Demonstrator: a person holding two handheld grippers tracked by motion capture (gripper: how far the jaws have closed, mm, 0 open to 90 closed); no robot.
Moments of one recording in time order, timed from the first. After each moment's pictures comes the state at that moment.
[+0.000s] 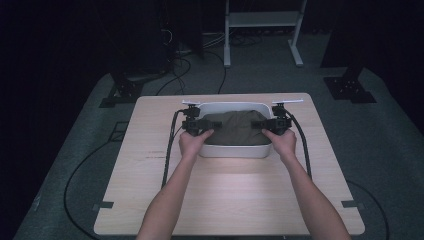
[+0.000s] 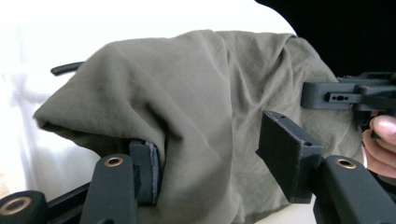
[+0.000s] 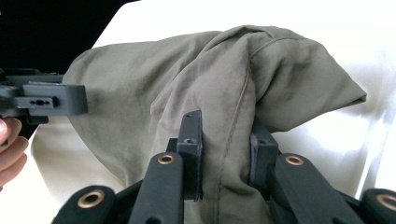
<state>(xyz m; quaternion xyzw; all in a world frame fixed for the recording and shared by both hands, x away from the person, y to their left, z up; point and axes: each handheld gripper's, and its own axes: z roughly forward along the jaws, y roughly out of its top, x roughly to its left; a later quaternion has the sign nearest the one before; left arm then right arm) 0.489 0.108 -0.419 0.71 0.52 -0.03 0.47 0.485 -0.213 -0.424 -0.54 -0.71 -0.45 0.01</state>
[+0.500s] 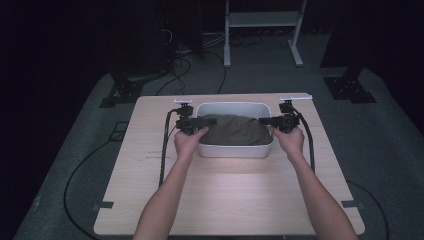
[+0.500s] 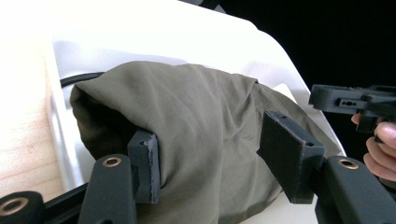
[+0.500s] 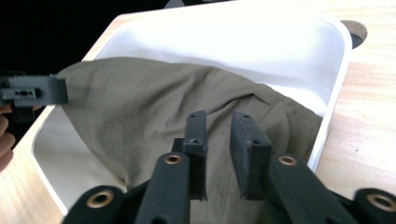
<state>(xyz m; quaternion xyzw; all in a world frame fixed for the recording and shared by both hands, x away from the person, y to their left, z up) 0.483 0.124 -0.411 0.69 0.53 -0.03 0.49 0.476 -0.230 -0.406 -0.54 -0.71 -0.45 -0.02</state>
